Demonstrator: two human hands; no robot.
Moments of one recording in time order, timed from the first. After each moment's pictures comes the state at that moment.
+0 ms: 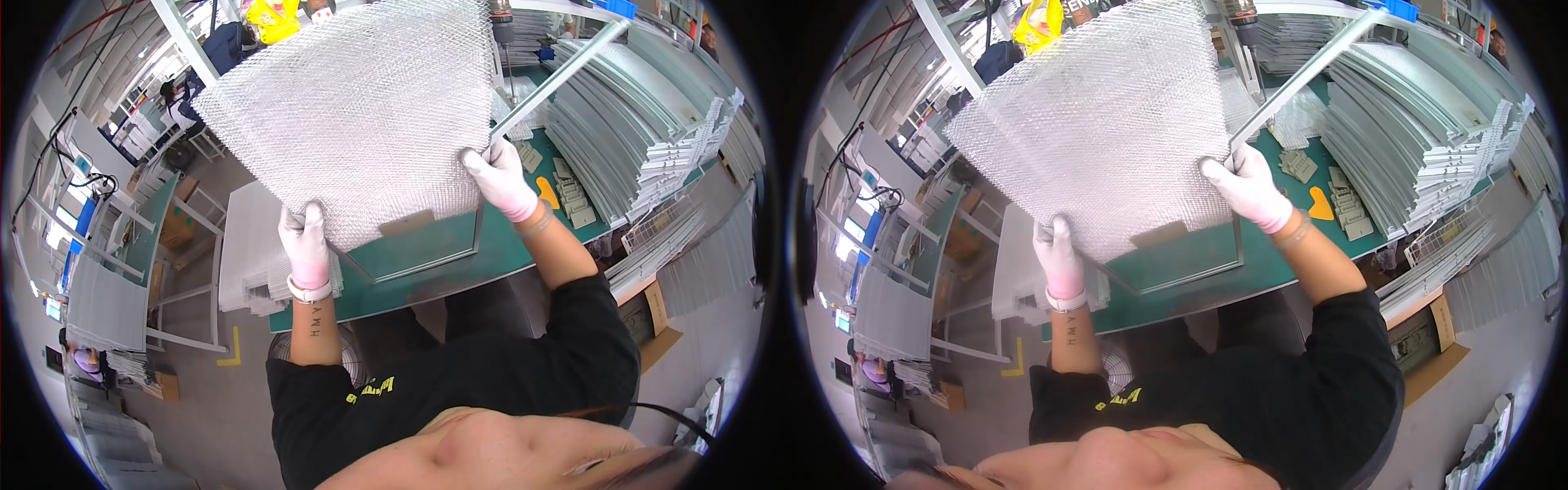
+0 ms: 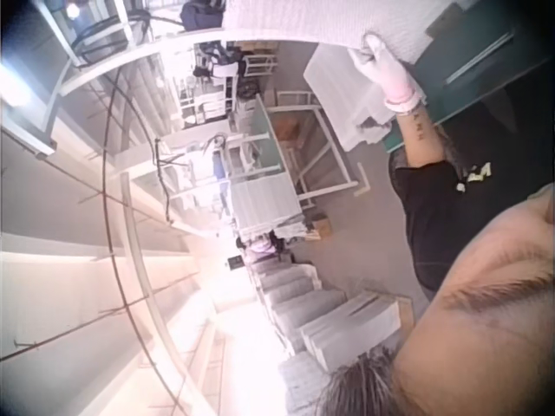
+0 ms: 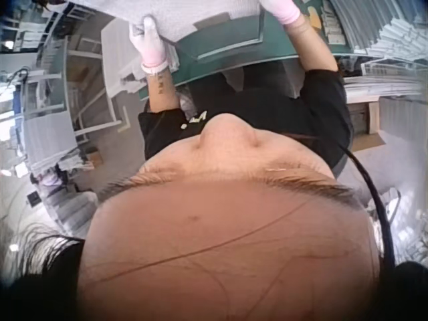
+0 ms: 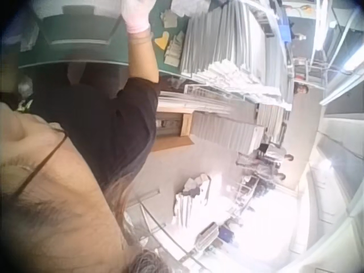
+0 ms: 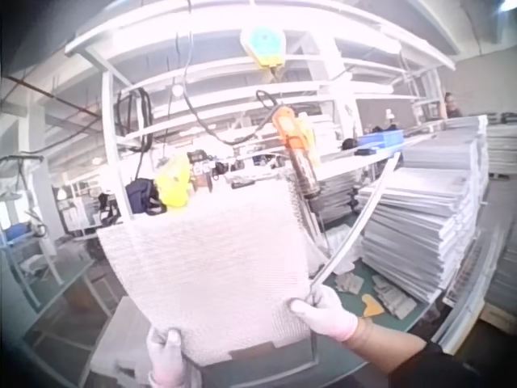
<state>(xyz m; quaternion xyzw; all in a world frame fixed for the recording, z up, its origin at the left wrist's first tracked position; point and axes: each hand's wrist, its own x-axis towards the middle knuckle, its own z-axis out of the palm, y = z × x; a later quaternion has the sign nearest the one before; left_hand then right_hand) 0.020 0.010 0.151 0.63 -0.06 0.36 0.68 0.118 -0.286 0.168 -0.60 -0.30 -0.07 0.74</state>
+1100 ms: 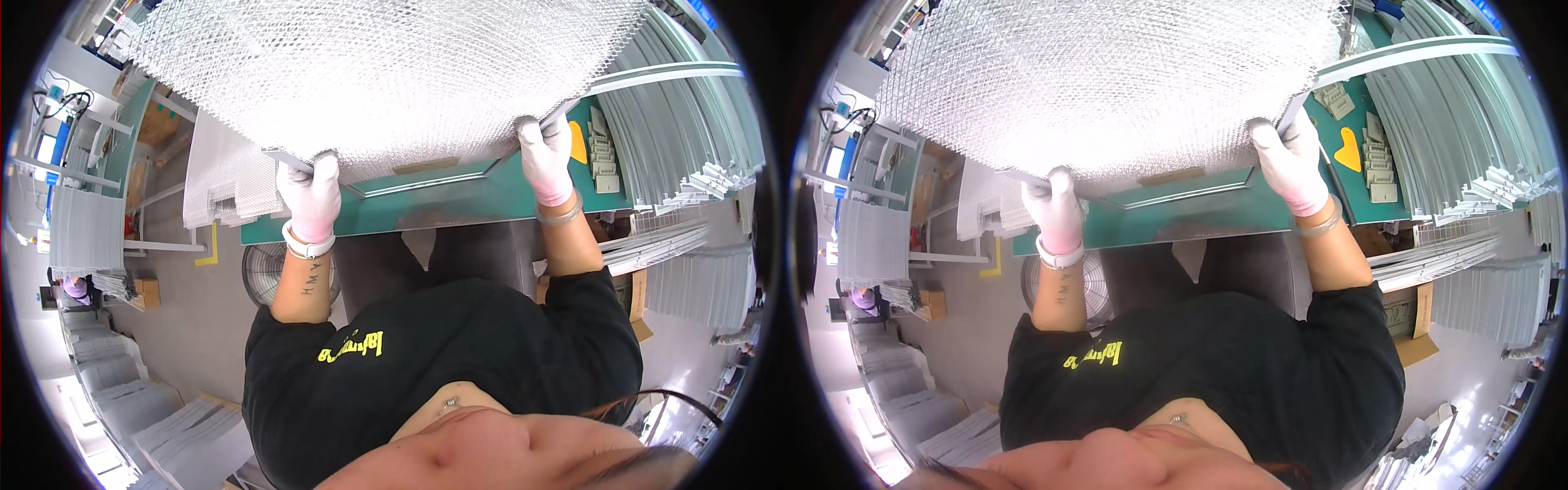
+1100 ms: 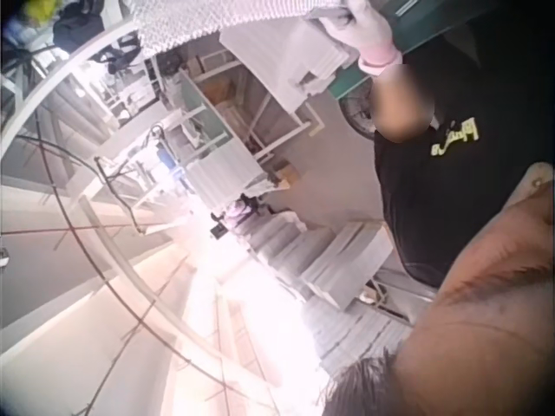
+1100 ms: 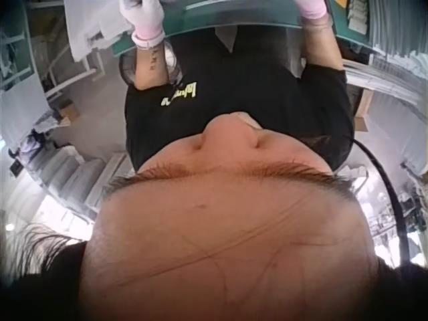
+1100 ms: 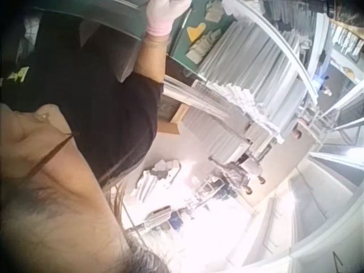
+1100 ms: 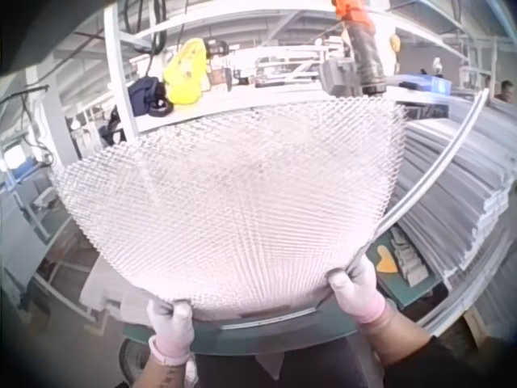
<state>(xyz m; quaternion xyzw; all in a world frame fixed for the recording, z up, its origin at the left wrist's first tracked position) -0.007 -0.004 0.088 0.61 -0.10 0.39 0.68 0.100 -0.286 0.106 -0.54 -0.29 -0.10 0.79</state>
